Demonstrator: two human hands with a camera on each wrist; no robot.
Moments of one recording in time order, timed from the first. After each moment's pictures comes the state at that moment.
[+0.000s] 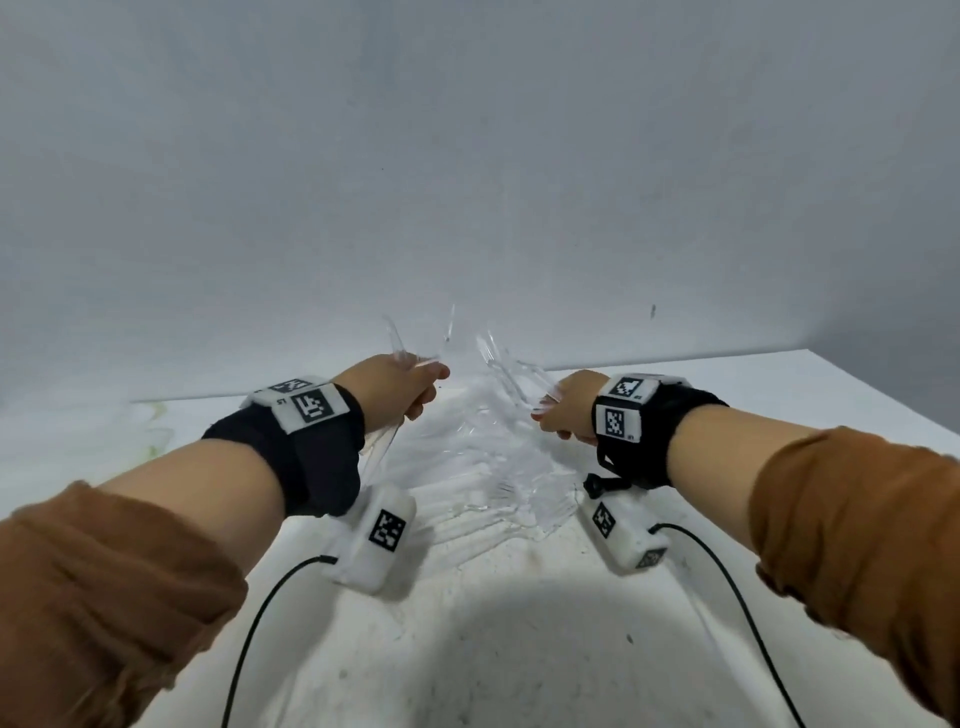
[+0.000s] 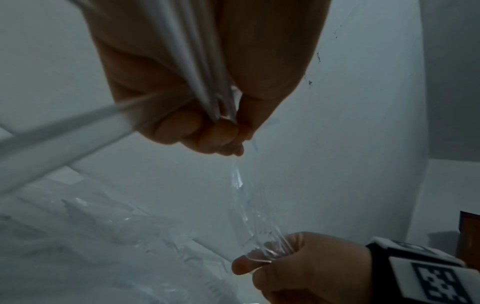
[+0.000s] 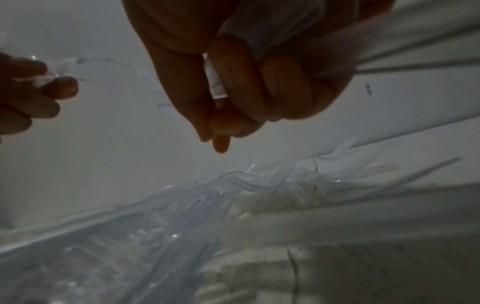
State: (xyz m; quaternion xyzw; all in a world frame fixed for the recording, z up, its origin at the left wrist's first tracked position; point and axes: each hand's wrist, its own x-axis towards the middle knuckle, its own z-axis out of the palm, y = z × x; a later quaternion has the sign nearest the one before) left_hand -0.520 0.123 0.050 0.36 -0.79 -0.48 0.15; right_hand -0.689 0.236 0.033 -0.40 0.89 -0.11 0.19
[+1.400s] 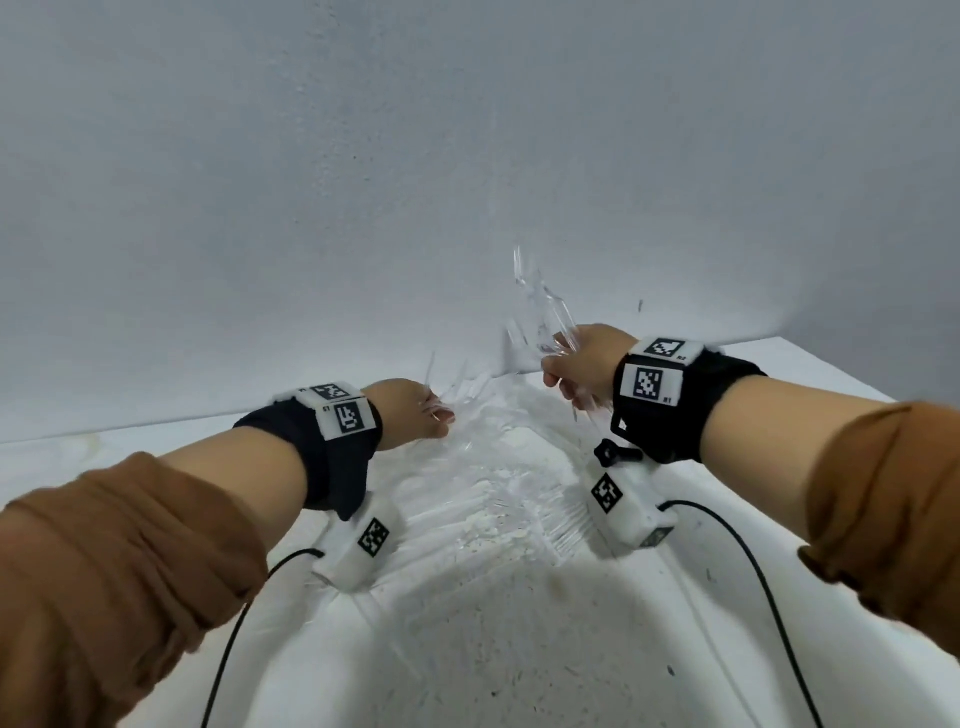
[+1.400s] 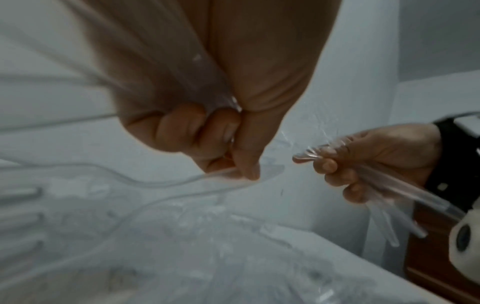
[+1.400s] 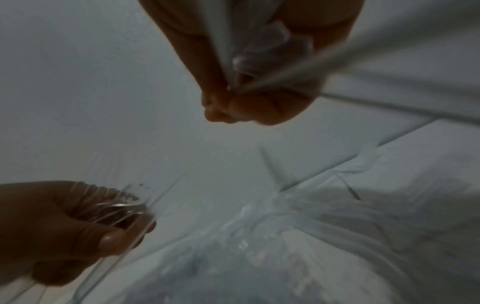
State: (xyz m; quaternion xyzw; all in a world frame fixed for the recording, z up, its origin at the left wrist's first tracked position) left_hand -0.555 0.074 0.033 0.29 -0.94 -0.16 -0.08; right_hand -0.691 0.218 0.061 -0.29 0.84 -0.39 0.23
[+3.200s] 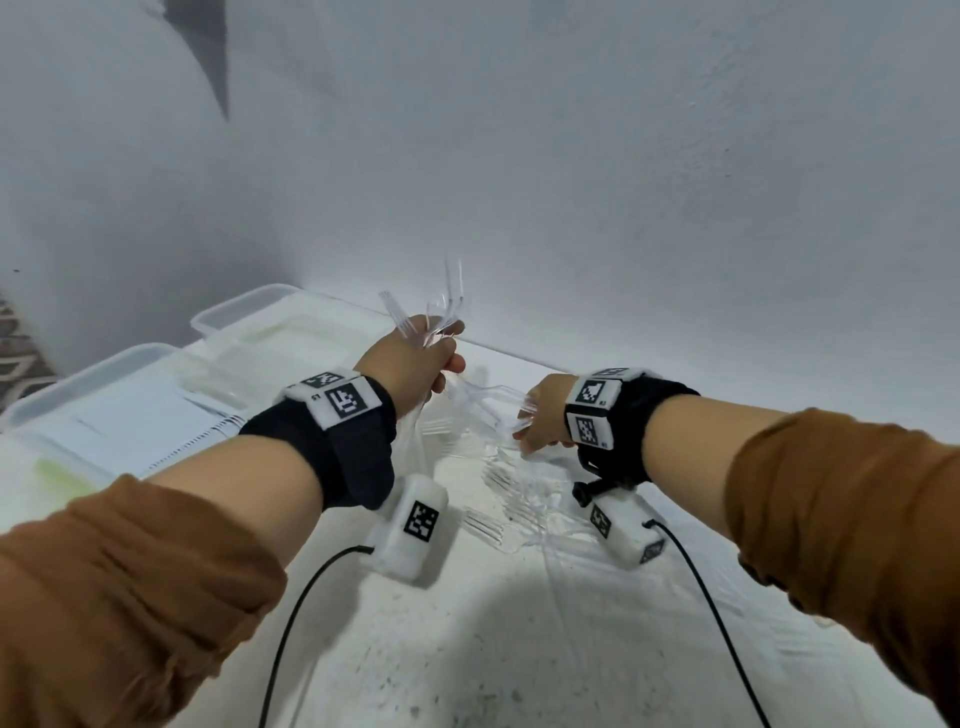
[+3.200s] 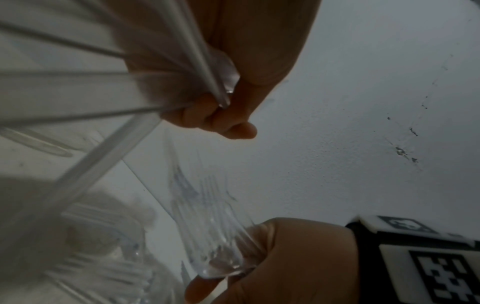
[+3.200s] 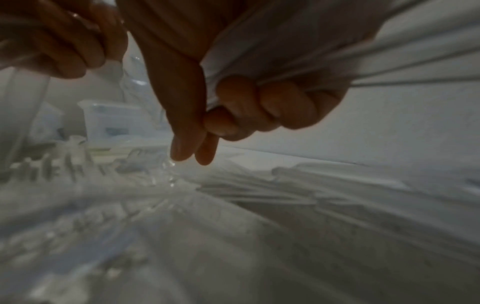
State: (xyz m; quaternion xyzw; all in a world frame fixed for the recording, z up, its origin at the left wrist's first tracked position) left_hand -0.376 0.038 0.016 0.49 -0.60 -0.47 0.42; right_hand -0.540 0.050 0.018 -0.70 0.69 0.15 0.13
